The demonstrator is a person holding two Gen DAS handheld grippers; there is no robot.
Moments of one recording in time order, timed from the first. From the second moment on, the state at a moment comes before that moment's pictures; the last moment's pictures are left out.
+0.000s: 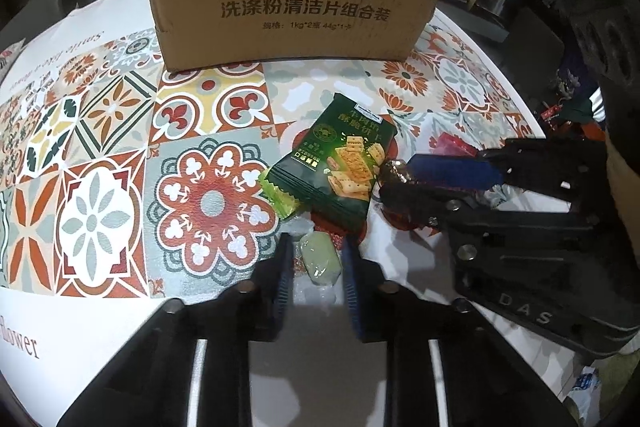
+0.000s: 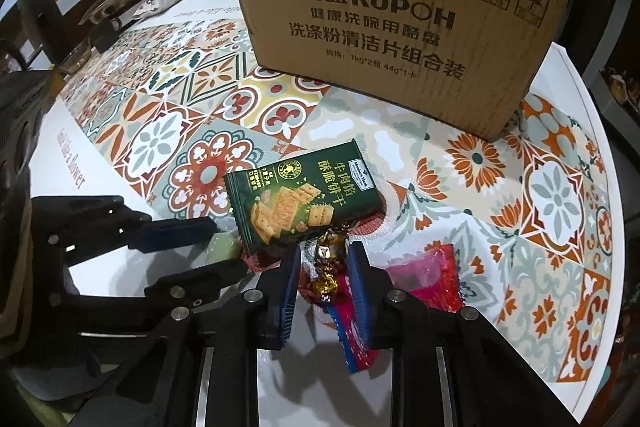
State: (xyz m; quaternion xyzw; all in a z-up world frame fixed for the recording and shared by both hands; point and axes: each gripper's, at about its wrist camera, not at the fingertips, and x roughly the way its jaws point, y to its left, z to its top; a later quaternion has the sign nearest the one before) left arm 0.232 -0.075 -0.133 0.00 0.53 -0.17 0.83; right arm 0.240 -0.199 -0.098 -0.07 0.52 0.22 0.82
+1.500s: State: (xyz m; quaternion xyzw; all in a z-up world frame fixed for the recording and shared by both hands) left arm 0.209 -0.056 0.011 0.02 0.34 -0.17 0.93; right arm 0.196 -0.221 0.030 0.01 0.36 0.18 0.91
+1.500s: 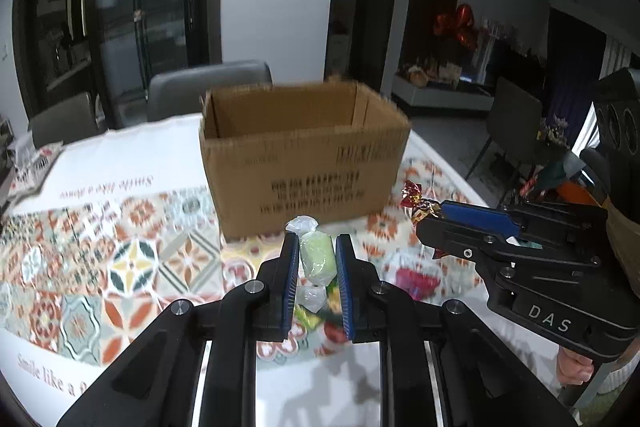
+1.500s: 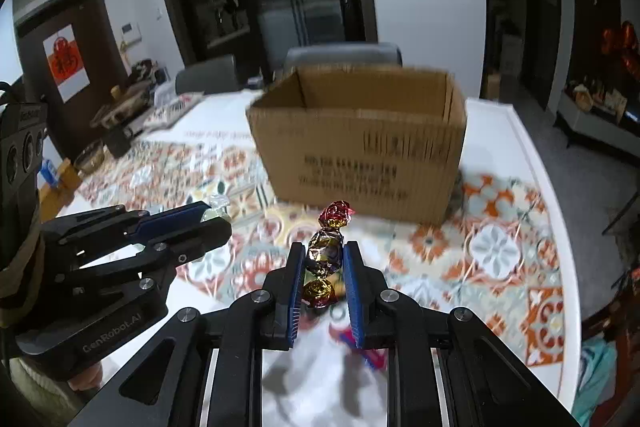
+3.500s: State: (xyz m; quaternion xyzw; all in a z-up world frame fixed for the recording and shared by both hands) left arm 0.402 -0.075 0.017 0.11 0.41 -0.12 0.90; right arm 0.380 -0.231 0.040 -0.01 0.43 0.09 0.90
